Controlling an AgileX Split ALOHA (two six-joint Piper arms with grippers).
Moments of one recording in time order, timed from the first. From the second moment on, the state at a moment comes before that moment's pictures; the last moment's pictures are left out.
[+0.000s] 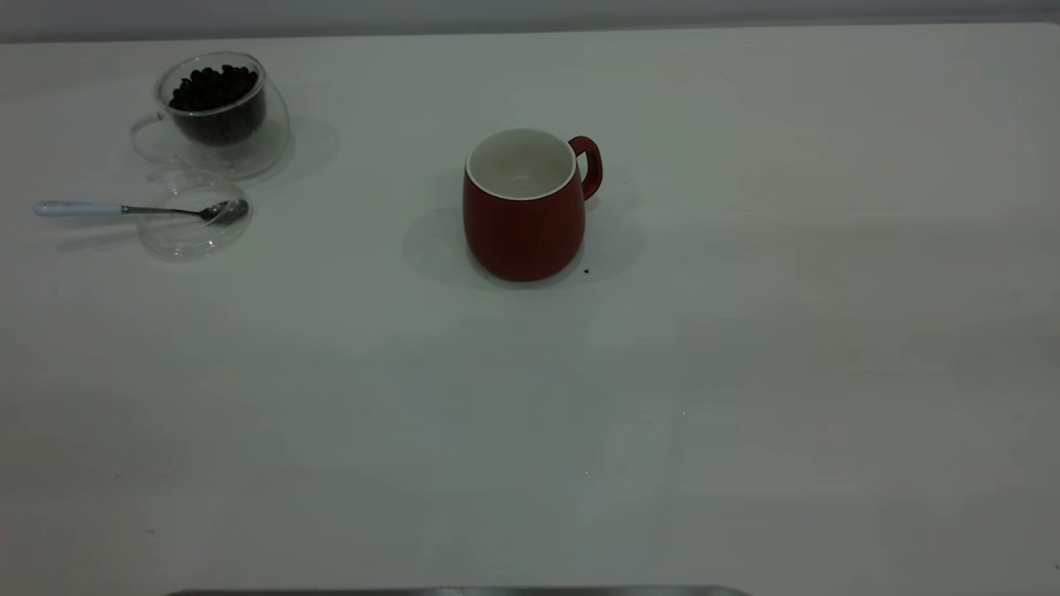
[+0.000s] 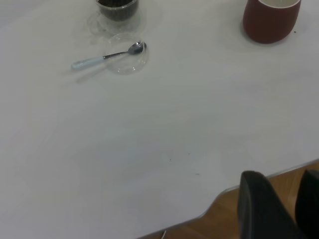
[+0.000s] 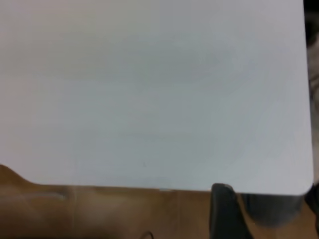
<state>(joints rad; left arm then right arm) -0.02 -0.02 -0.49 -0.18 1.15 0.27 0.07 0.32 -0.48 -0.09 1.11 0.00</state>
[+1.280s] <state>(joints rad) -0.02 -0.02 -0.49 -0.18 1.15 0.27 0.06 -0.02 -0.47 -0.10 1.13 0.00</state>
